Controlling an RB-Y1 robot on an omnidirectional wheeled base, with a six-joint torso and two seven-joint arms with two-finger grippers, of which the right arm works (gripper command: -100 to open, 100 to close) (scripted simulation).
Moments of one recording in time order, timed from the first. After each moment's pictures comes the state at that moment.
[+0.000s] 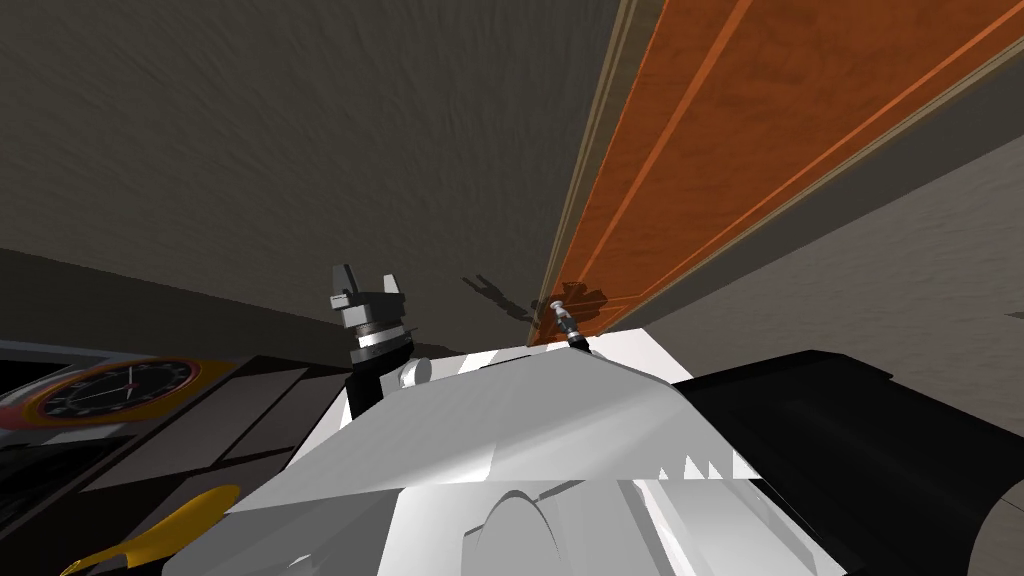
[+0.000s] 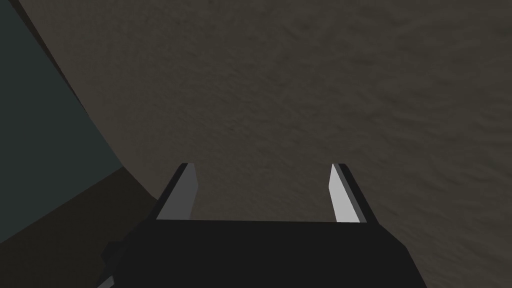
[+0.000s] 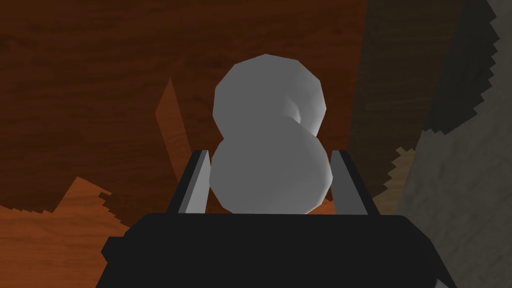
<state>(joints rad) 0.12 -0.36 0.05 -0.75 -0.14 -0.92 1.24</state>
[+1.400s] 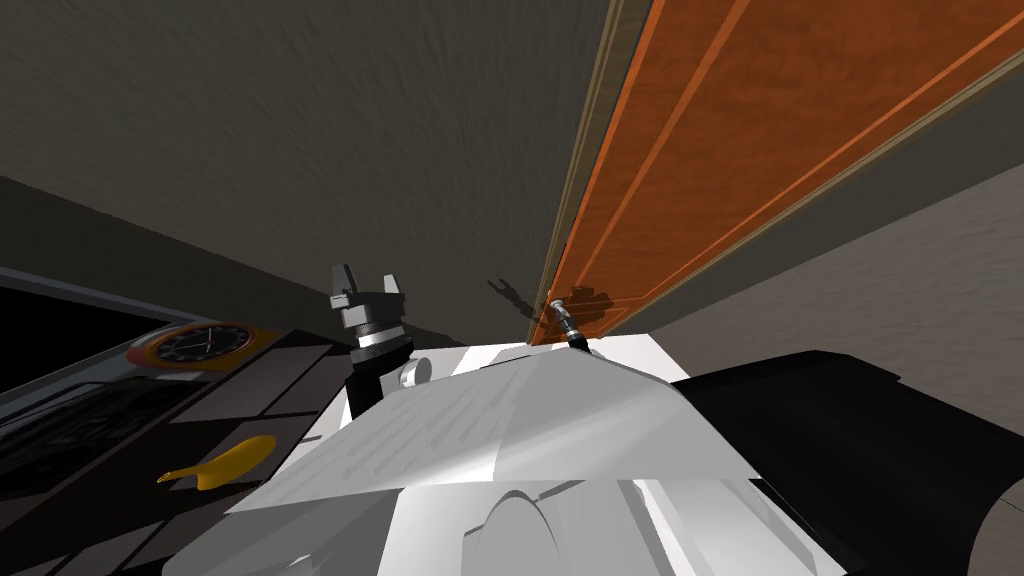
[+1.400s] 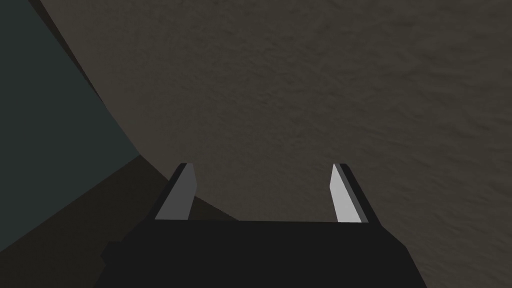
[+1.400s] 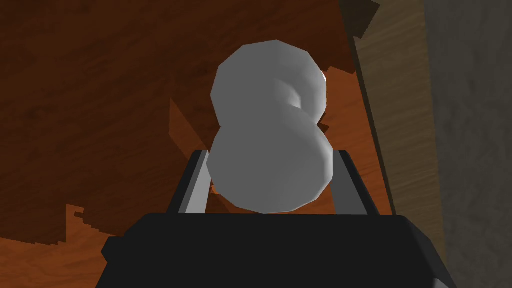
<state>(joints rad) 0.10 -0.35 0.06 -0.74 -0.21 -0.92 0.93</state>
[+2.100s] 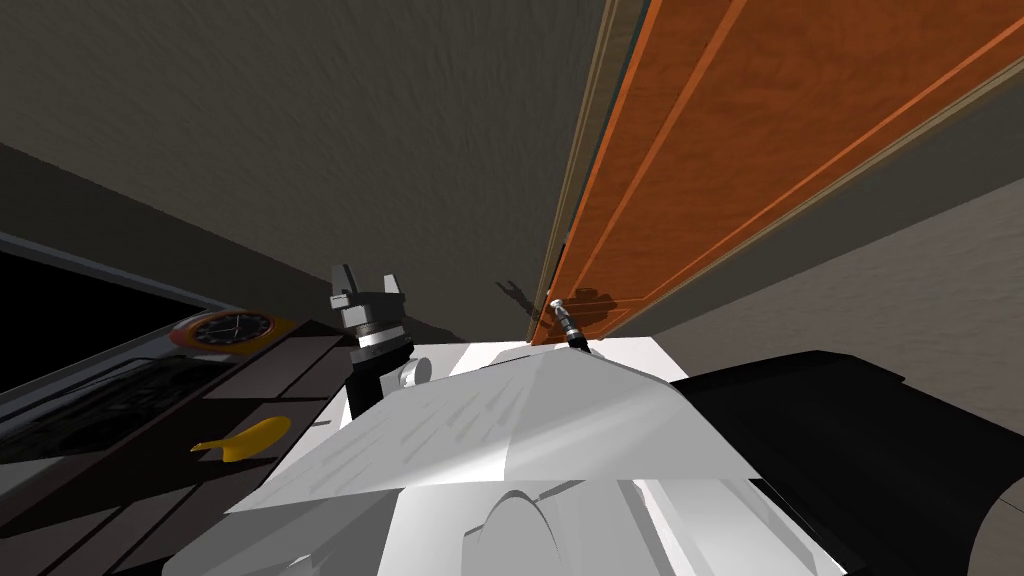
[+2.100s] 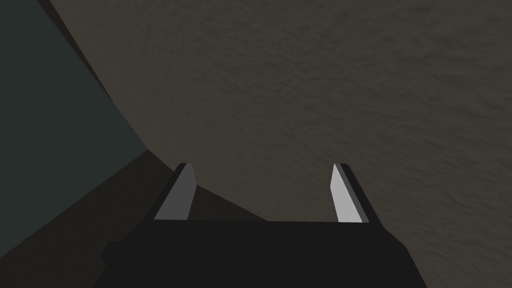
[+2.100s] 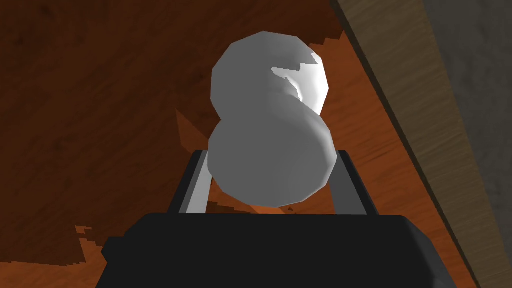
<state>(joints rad) 0.09 -0.35 0.06 -0.74 -0.24 -0.91 0.75</state>
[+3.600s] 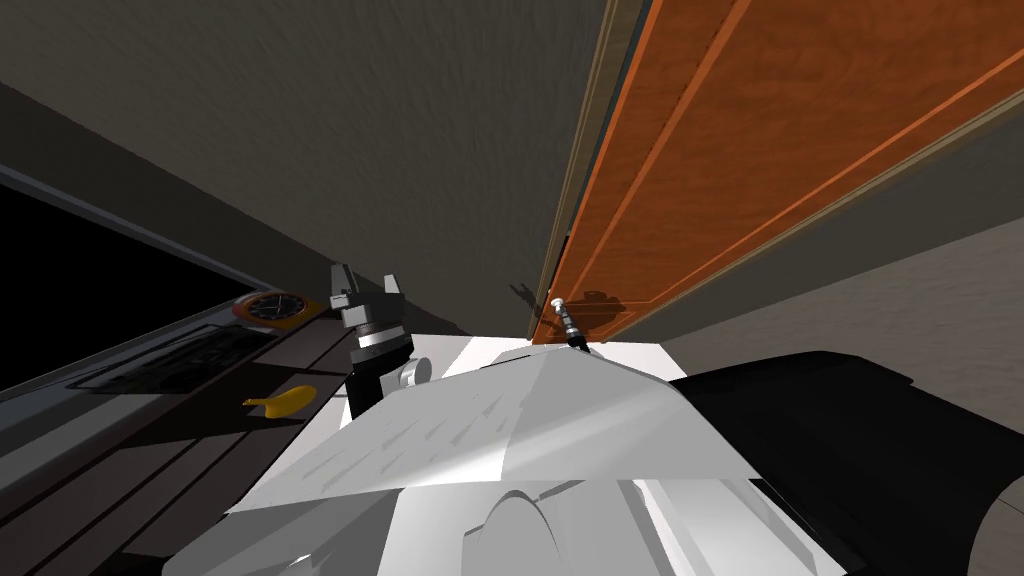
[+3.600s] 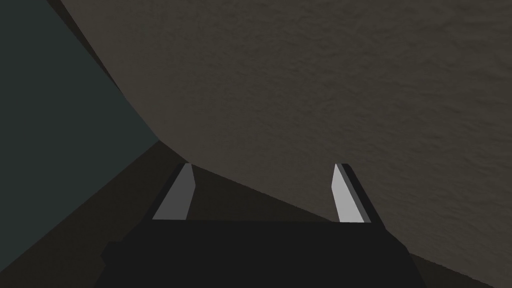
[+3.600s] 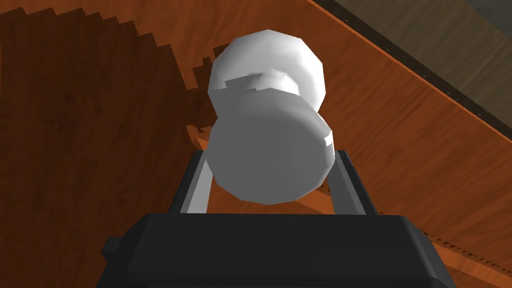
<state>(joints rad) 0.07 -0.35 0.06 -0.72 -0.31 -0.90 0.40</state>
